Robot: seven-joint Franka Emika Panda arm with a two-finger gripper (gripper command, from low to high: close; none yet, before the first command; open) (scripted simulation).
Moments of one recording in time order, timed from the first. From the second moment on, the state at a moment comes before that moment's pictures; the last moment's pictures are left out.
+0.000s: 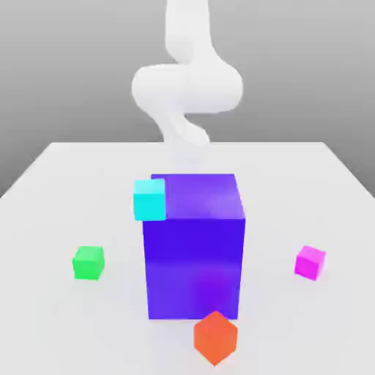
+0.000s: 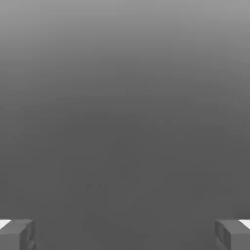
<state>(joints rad) 0.06 -0.75 0.00 -2.34 -0.01 2.34 0.70</state>
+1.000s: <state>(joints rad) 0.69 -0.12 -0.01 -2.76 -0.02 2.78 -0.61</state>
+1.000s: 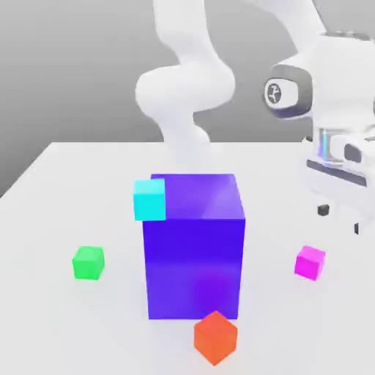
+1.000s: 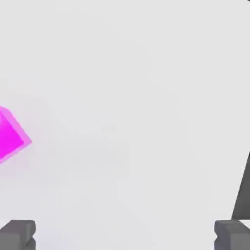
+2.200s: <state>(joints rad) 0.78 0.10 0.01 -2.68 -0.12 2.80 -1.13</state>
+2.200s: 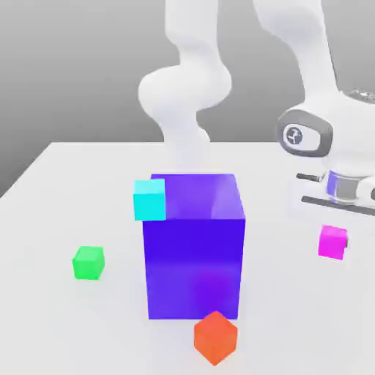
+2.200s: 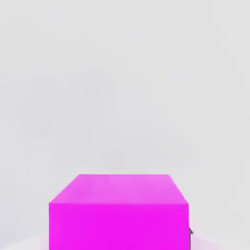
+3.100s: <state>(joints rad) 0.09 -0.08 -0.60 -2.66 -0.68 2.56 -1.39</state>
